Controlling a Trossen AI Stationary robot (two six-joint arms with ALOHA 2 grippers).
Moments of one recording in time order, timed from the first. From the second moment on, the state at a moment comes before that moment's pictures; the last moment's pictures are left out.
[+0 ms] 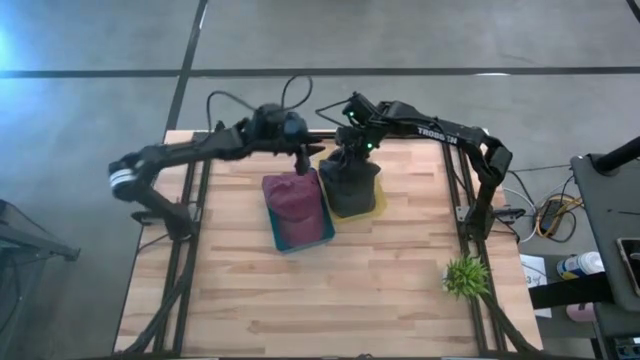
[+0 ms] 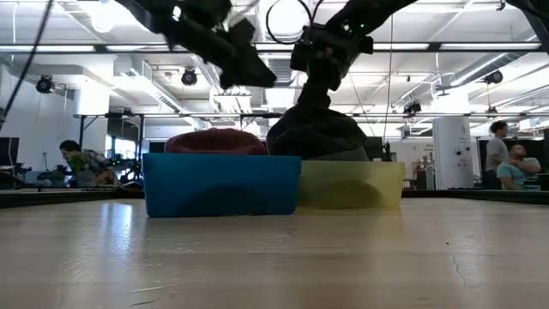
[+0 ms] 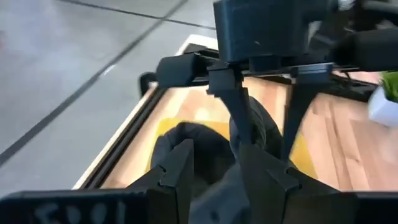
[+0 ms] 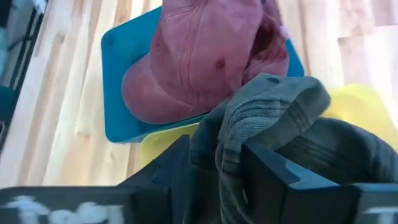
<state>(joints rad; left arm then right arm) 0.46 1.43 1.14 -0.07 0.15 0.02 -0.53 1.84 1.63 -0.89 -0.60 -0.34</state>
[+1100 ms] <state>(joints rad) 0.73 1.89 1.61 -0.58 0.54 0.15 -0.54 1.71 1.47 -1.09 -0.03 0.01</state>
